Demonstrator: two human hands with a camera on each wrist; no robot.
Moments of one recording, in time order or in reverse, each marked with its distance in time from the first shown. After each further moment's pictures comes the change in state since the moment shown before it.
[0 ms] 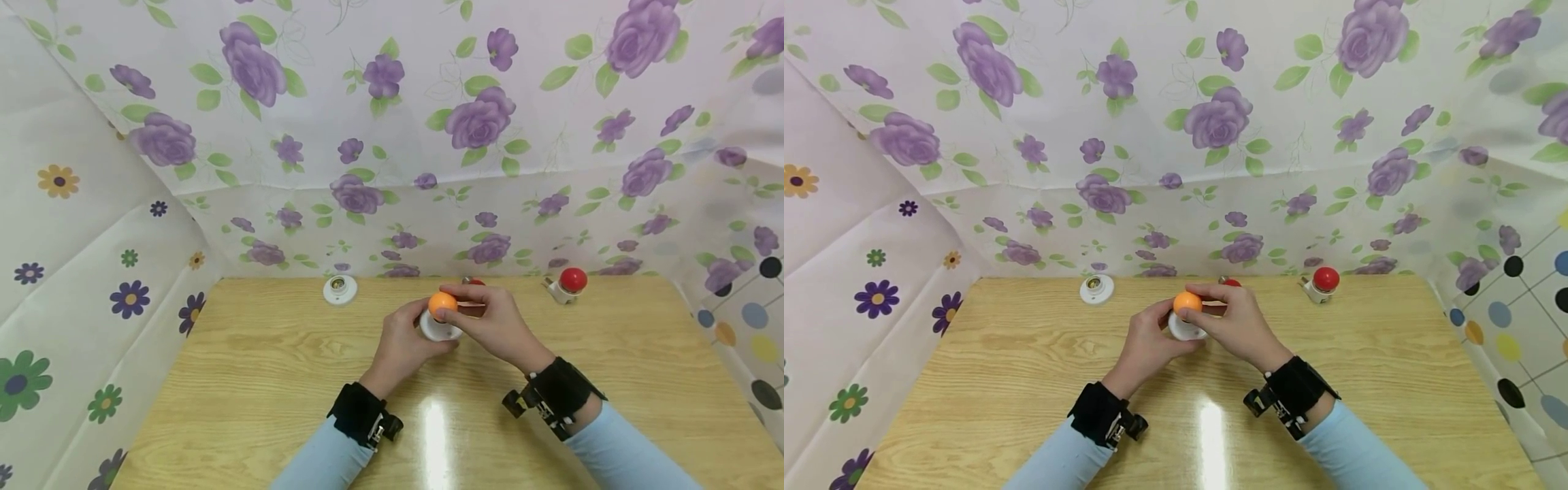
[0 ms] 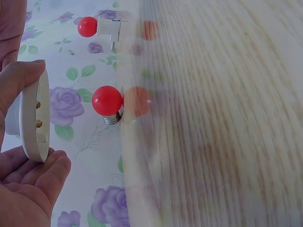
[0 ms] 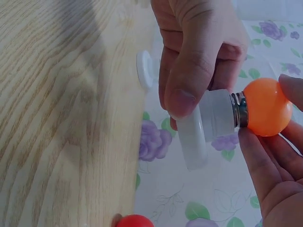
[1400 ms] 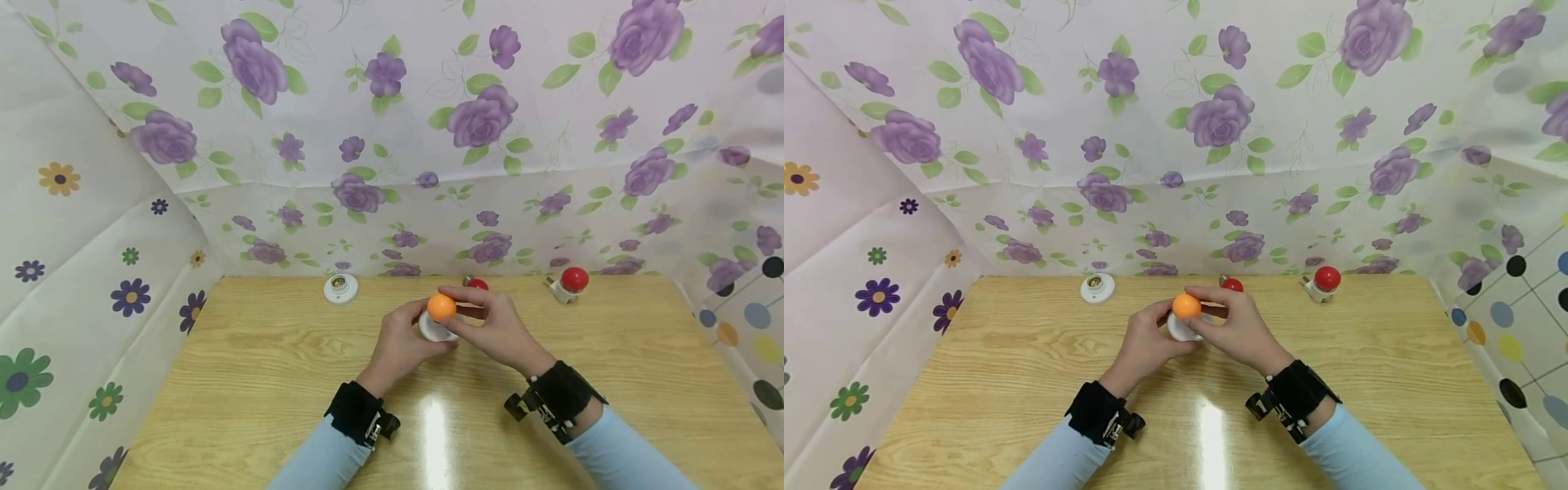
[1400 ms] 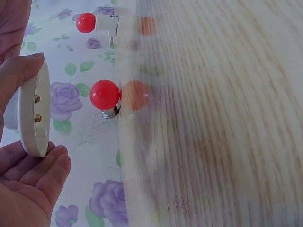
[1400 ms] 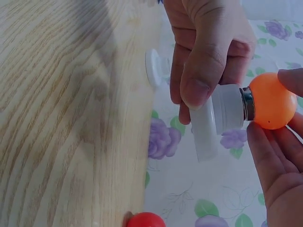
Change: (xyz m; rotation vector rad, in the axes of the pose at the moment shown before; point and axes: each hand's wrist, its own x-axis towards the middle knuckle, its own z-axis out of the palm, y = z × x) left_hand -0.001 -0.003 -0.004 0.002 -0.024 0.008; right_hand -0.006 0.005 0.001 -0.028 -0.023 -0.119
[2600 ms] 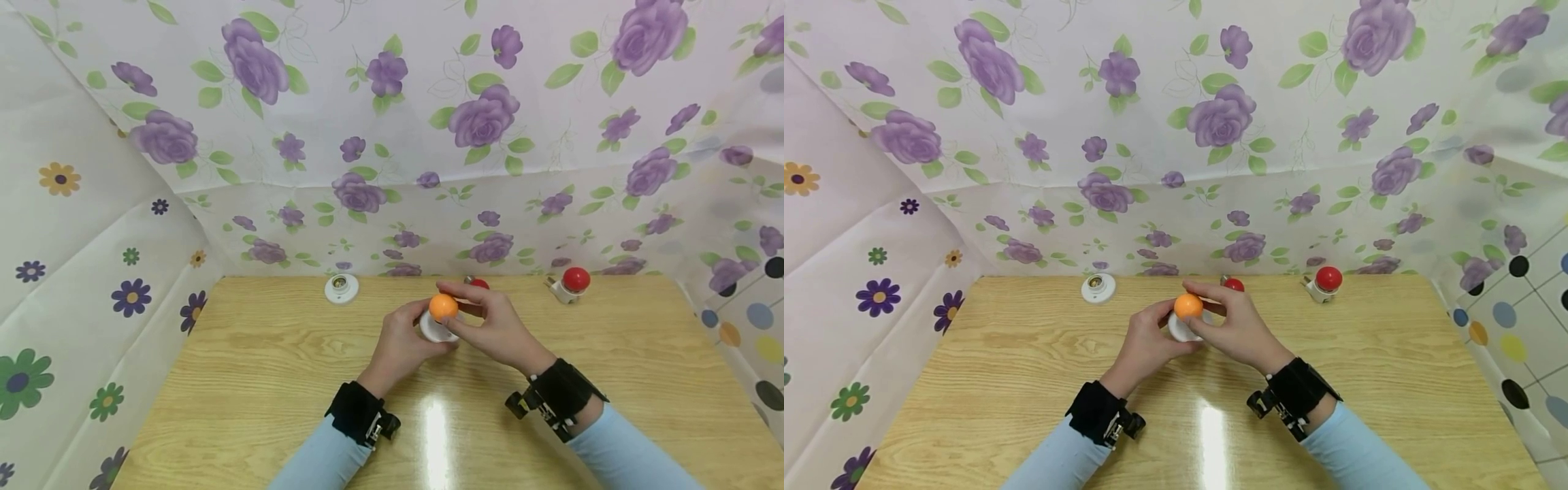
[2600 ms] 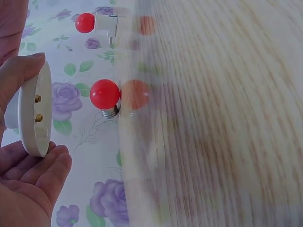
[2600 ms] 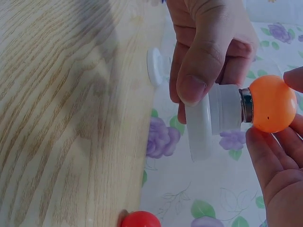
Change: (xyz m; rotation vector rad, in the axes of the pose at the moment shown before) left_hand 0.001 0.000 -0.001 -0.028 -0.018 0.012; right_hand 0.006 0.025 -0.001 -0.040 -0.043 -0.006
